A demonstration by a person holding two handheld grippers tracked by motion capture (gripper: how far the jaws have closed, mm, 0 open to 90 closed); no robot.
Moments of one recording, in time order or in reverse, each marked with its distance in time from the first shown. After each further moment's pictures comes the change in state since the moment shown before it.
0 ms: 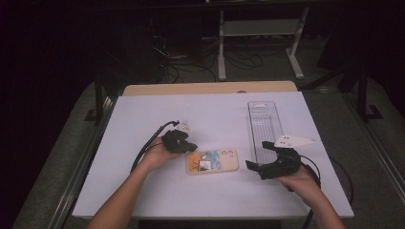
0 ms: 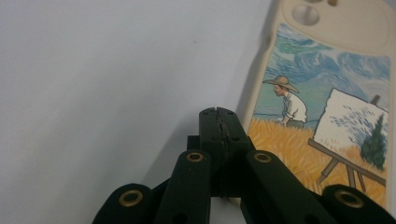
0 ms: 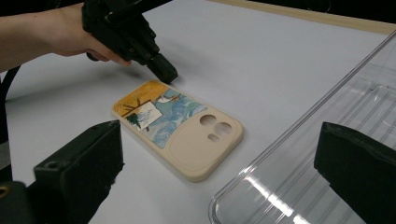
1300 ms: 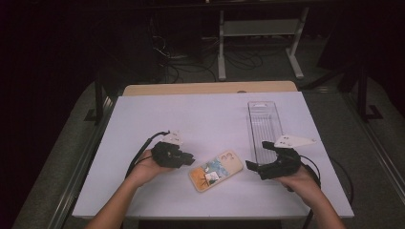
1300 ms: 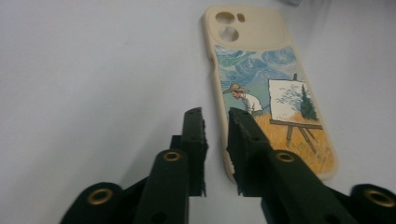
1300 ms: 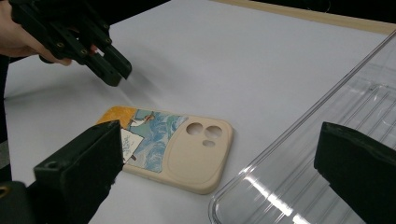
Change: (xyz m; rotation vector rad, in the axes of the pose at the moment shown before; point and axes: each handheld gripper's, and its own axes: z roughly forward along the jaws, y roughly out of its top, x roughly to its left) left arm -0.042 -0.023 -0.047 -0.118 -0.074 -0.033; right arm 0.000 0.000 0.000 0.002 -0.001 0.000
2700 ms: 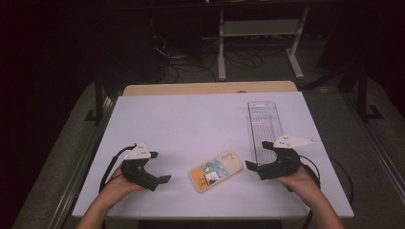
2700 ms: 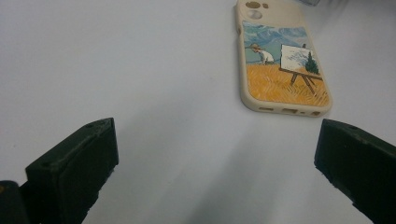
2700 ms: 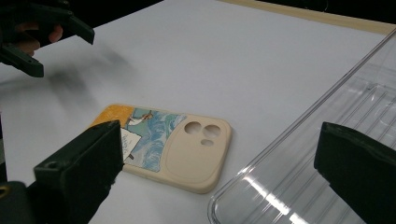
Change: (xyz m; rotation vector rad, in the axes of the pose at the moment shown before) left arm -0.014 -0.060 -0.054 -0.107 0.157 -0.054; right arm 0.001 0.000 0.001 0.006 -0.011 -0.005
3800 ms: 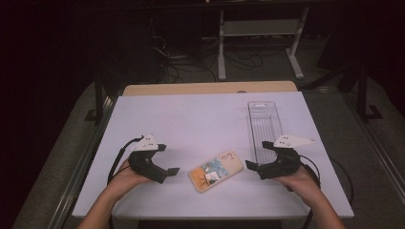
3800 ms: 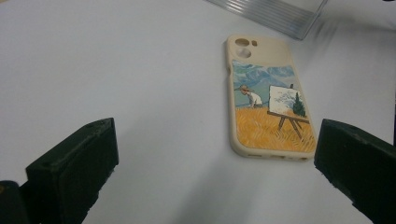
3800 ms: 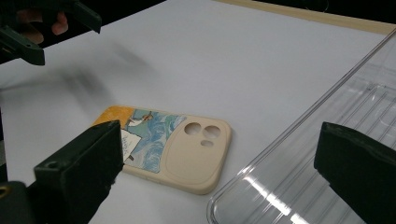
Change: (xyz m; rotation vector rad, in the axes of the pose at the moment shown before) left arm -0.004 0.031 0.010 -0.041 -0.026 -0.003; right arm -0.001 0.000 0.000 -0.004 0.004 0.004
